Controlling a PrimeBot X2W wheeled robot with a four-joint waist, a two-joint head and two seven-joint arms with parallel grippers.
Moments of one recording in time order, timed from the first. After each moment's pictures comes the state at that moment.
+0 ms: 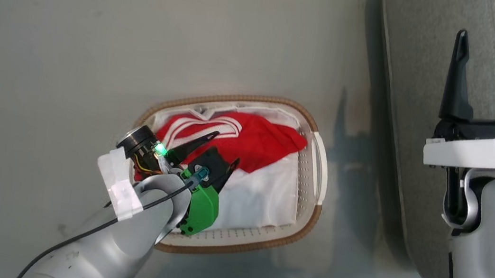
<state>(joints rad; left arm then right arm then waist) -0.75 0.07 -0.88 0.97 -0.15 -0.13 -0.24 -0.50 -0.05 -0.06 0.11 0.19 0.13 -0.26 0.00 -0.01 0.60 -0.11</state>
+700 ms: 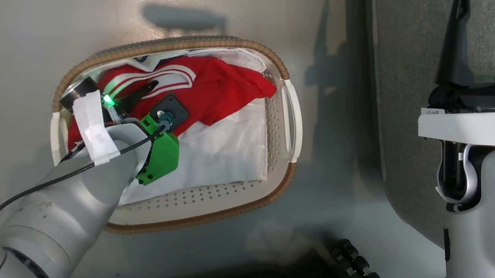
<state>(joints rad) -0.96 0.09 -0.93 1.26 -0.18 -0.04 -0.20 -0.60 -0.05 0.01 0.06 0.27 0.13 -0.26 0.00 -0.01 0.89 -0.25</state>
